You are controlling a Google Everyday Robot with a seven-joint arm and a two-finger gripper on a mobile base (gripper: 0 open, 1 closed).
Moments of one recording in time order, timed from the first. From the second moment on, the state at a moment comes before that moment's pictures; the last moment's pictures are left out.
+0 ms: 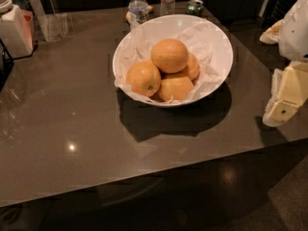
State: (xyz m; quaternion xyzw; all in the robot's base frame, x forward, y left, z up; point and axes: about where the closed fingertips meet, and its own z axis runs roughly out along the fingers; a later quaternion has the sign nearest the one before) arm 0.438 -0.217 0.976 -0.60 0.78 -0.03 0.16
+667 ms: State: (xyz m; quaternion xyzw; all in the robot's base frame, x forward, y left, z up) arm 0.442 -0.213 0.981 -0.61 0.77 -0.03 0.17
